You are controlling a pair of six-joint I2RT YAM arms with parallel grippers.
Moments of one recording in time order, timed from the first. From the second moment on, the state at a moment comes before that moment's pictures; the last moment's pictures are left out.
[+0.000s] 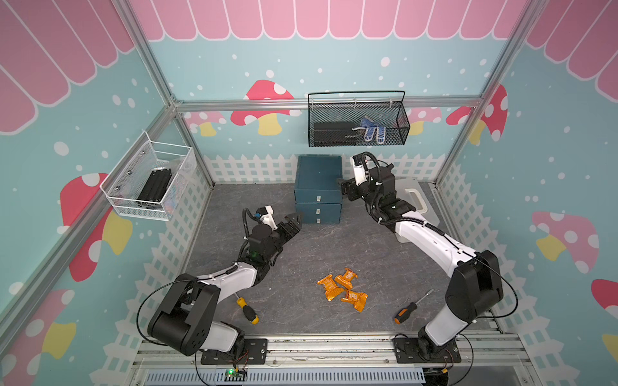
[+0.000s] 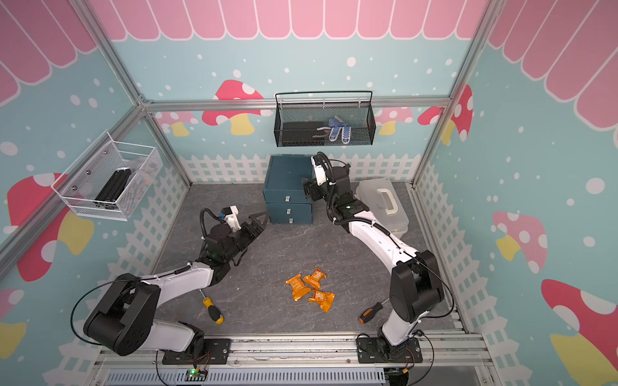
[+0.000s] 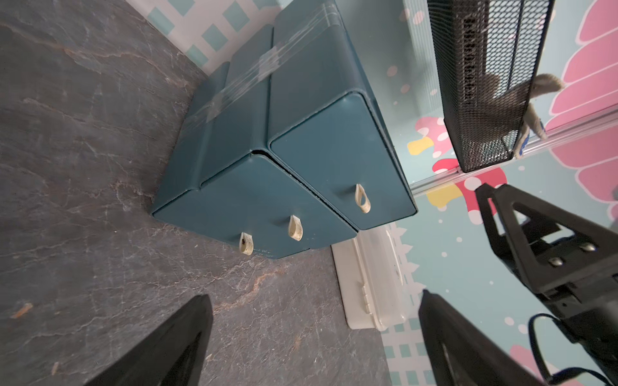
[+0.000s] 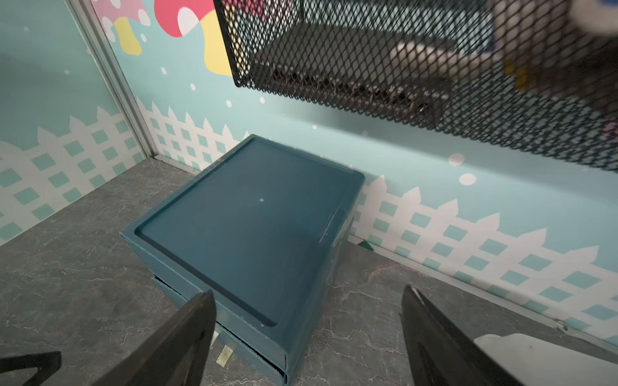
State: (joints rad) left arm -0.37 1.45 0.54 0.76 0.13 -1.02; right arm 0.46 1.70 1.45 -0.01 0.01 -0.03
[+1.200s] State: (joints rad) left arm -0.48 2.22 0.86 1.21 0.03 -1.24; right arm 0.43 1.91 1.61 -0.11 -0.04 -0.04
